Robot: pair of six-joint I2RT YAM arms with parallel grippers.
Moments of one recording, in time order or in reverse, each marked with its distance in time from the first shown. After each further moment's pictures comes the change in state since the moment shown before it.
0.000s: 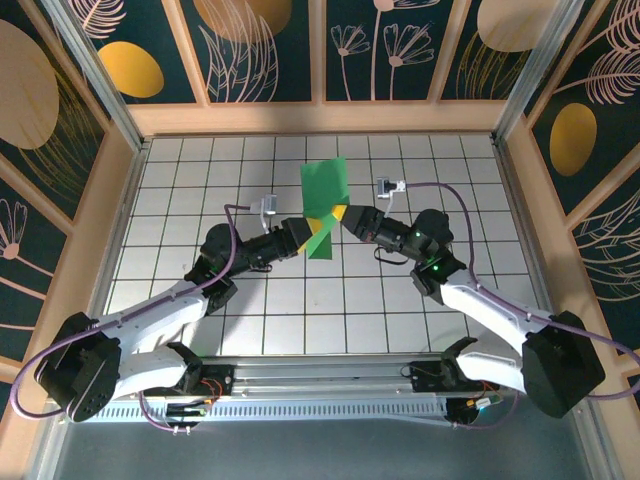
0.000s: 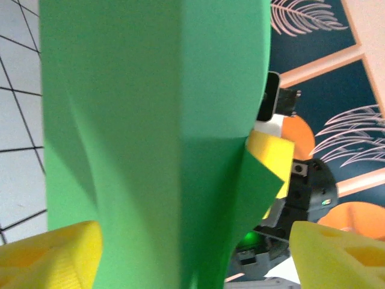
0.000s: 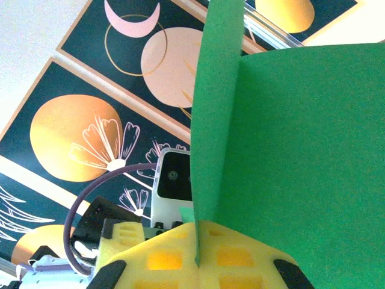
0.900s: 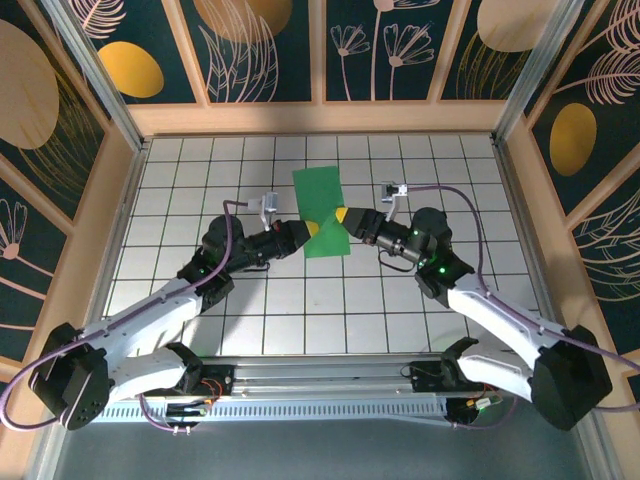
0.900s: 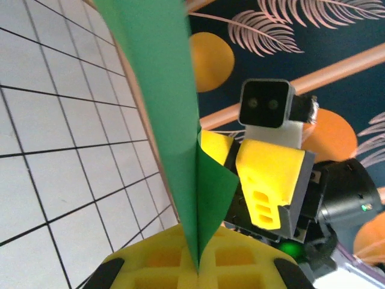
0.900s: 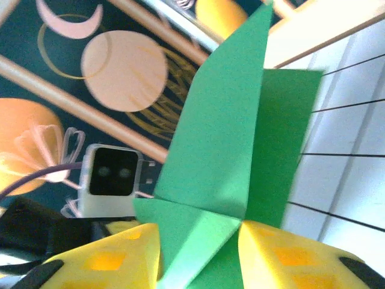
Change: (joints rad) left arm -0.004 -0.056 0.114 -0.349 -0.075 0.163; right arm 0.006 -0.097 0.031 -0.337 0.170 -0.178
